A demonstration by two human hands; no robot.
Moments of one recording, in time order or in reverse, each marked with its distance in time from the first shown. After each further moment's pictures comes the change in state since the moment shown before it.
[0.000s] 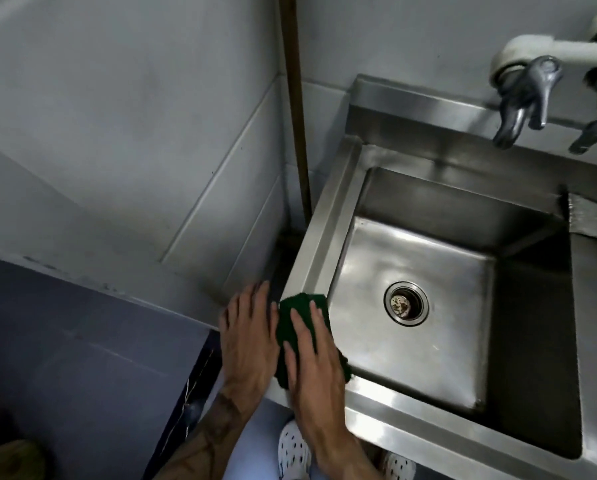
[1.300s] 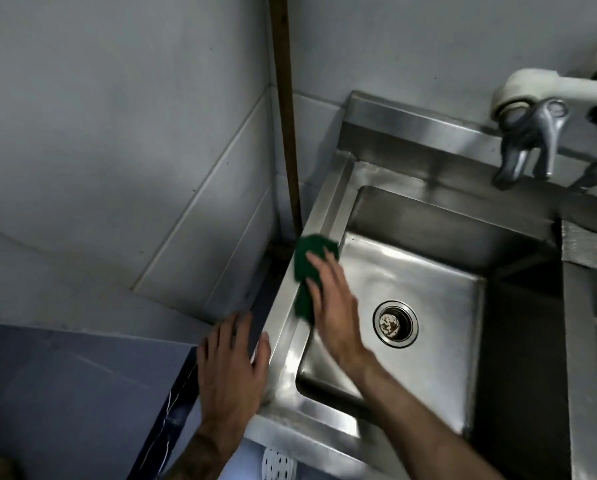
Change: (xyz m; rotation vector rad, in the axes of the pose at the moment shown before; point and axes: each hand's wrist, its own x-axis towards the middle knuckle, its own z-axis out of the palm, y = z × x) left_hand 0.008 0.005 0.006 0.108 -0.003 -0.032; right_hand 0.149 0.052 -0.032 0.171 -0.018 0.009
